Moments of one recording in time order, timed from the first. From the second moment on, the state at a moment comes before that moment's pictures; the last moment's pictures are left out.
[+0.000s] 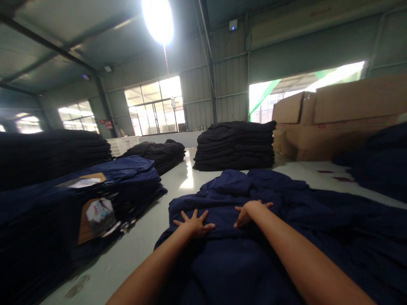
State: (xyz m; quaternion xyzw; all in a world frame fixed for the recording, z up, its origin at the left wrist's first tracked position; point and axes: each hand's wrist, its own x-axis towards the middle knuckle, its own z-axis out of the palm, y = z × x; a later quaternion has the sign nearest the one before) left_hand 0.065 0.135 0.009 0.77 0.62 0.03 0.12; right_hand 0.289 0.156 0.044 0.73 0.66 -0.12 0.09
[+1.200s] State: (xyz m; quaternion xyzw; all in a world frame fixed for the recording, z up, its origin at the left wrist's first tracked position) left_hand 0.153 0.110 0.020 0.88 0.46 0.06 0.09; right_hand 0.337 0.075 0.015 0.70 0.71 -0.10 0.00
